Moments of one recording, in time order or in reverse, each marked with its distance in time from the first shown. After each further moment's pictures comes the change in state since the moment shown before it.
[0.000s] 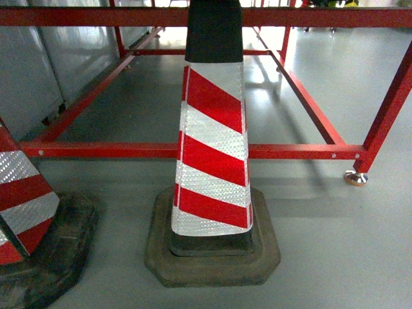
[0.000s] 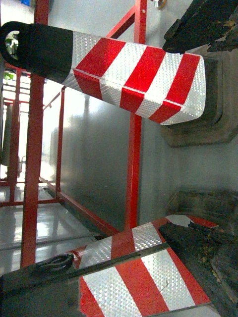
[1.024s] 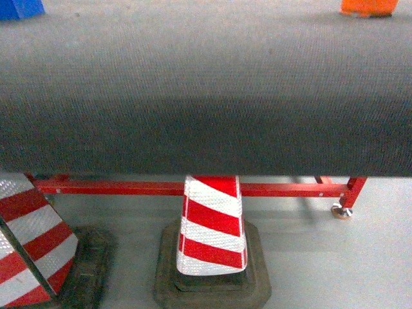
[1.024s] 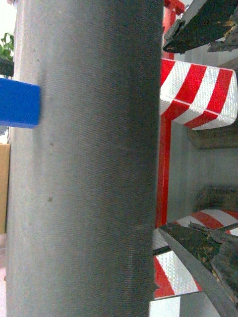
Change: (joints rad) left arm 0.000 0.000 0.000 0.000 0.000 0.001; right arm 0.000 0.000 0.000 0.000 0.000 0.000
